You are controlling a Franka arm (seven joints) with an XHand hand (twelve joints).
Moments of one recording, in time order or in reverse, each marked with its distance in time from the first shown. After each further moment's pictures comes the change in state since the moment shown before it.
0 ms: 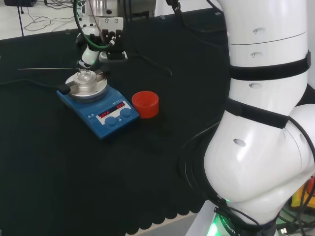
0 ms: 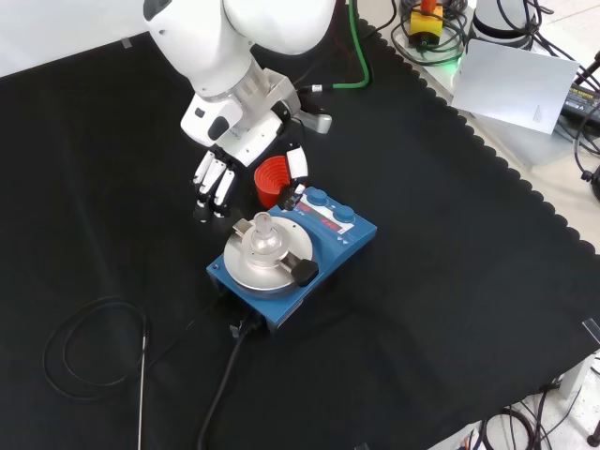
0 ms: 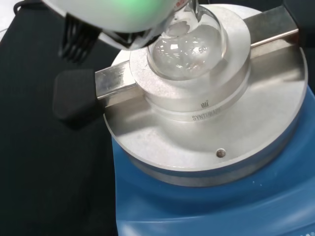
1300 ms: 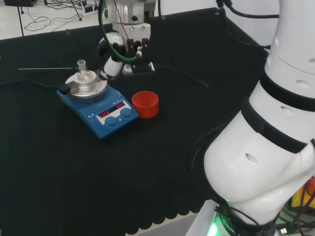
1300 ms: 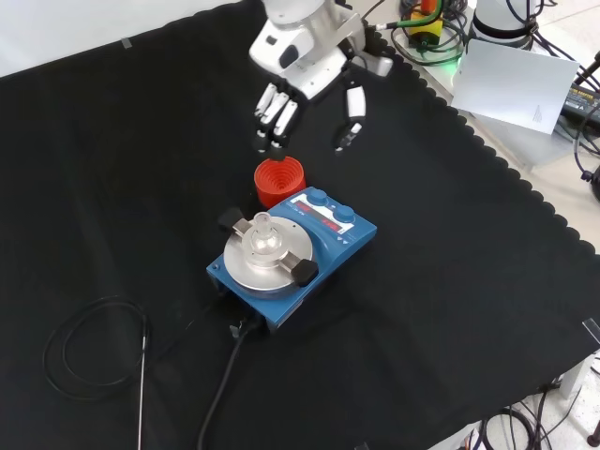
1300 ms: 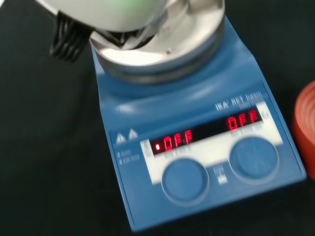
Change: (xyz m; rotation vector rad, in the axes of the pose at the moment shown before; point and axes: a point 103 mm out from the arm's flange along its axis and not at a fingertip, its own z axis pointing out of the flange) arm -0.012 -0.141 0.011 -0.042 -0.045 0.083
